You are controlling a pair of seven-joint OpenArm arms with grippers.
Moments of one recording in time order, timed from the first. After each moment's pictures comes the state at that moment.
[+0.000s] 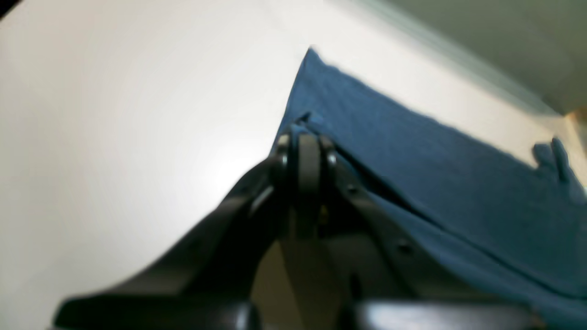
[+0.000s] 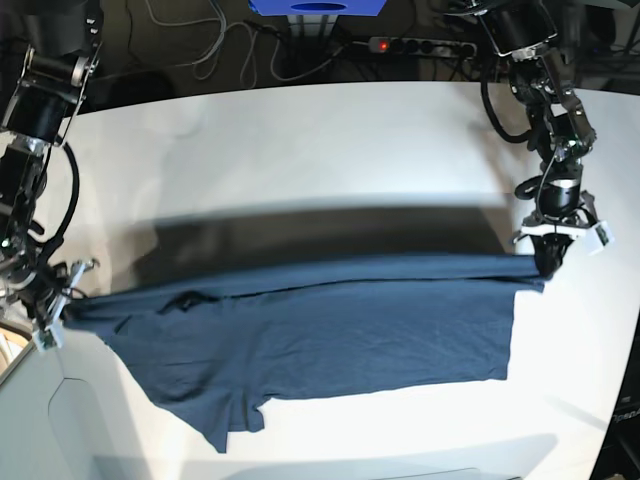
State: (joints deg) left arm 6.9 -10.4 -28.4 91.9 -31.1 -10.8 19.2; right arm 14.9 24.8 19.5 84.1 8.0 39.9 -51.9
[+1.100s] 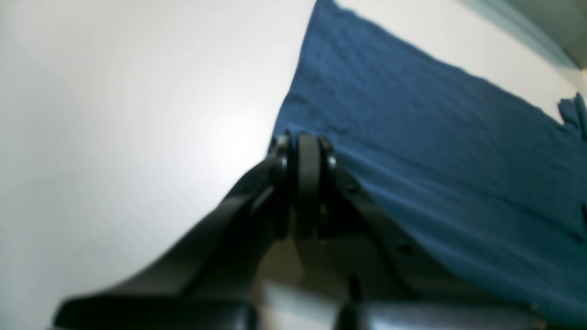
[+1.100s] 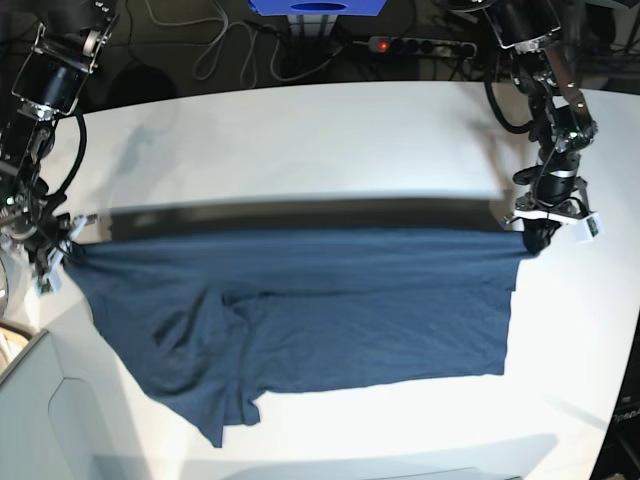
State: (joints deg) left arm 10.7 -10.7 -28.6 91.7 -31.4 -11.0 26.0; right arm 3.8 22.1 26.4 82.6 7.8 39.9 -51.3
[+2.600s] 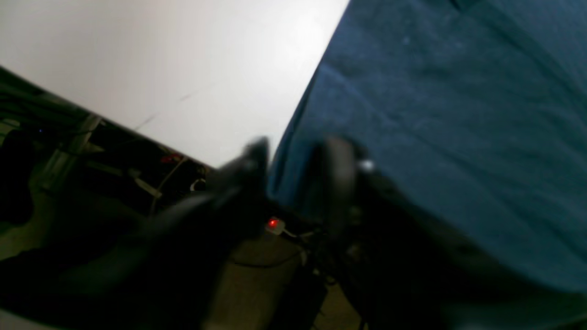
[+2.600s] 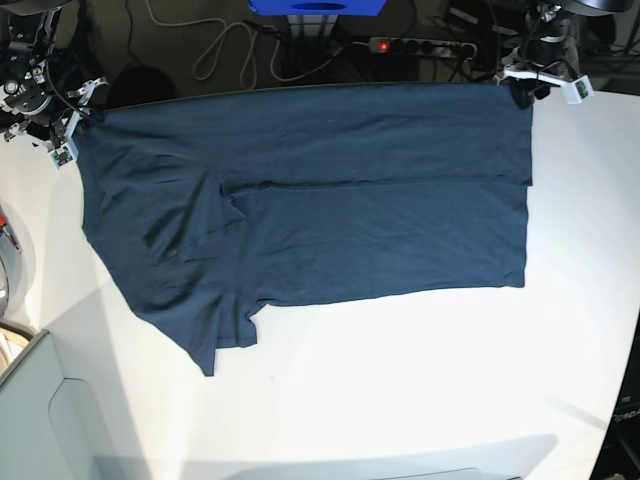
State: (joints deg) left arm 42.7 -3.7 -36.0 102.2 -31.6 -11.5 26.7; right arm -29.7 22.1 29.2 100.0 7.5 39.9 -46.9
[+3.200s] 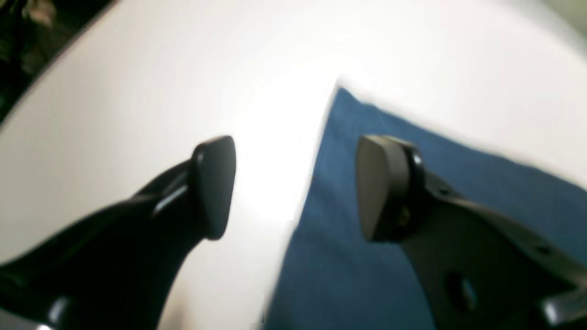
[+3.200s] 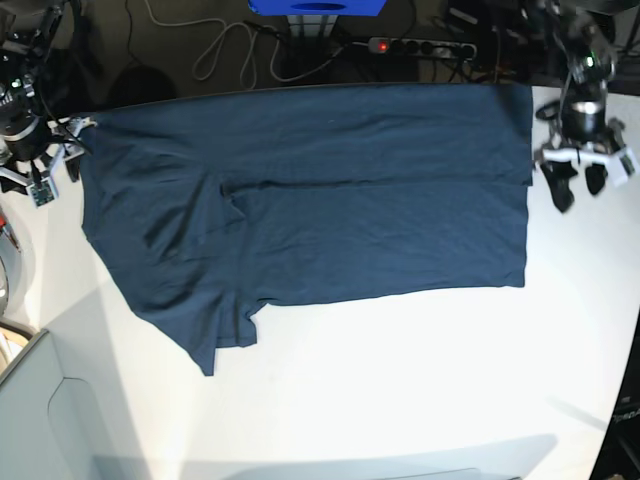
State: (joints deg) left arm 24.4 -8.7 -38.8 107.4 -28.5 -11.5 26.1; right arm -24.9 18.4 34.9 114.0 8.1 39.9 -49.0
